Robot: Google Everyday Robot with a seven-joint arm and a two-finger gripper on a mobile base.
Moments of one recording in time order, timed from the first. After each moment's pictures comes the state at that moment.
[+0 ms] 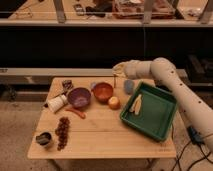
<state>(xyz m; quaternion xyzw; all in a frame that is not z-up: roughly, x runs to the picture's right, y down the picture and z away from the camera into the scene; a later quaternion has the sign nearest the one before) 0.085 -0.119 0.767 0.03 -0.38 0.11 0.92</state>
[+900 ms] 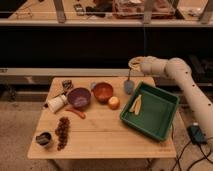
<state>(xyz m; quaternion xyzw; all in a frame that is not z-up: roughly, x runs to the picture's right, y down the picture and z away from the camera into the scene) 0.170 -0.145 0.786 0.08 -0.35 0.18 0.91</state>
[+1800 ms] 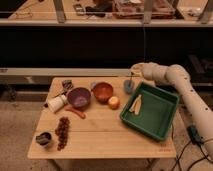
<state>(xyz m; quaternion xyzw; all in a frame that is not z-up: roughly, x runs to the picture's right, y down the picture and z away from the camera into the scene) 0.190 -0.118 0.830 0.06 -0.35 0.23 0.91</state>
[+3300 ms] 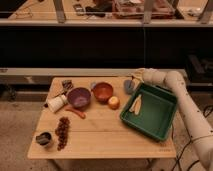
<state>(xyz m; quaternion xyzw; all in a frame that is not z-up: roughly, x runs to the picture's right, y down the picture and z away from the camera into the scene) 0.203 -0.103 0.889 0.04 -0.36 0.29 0.89</state>
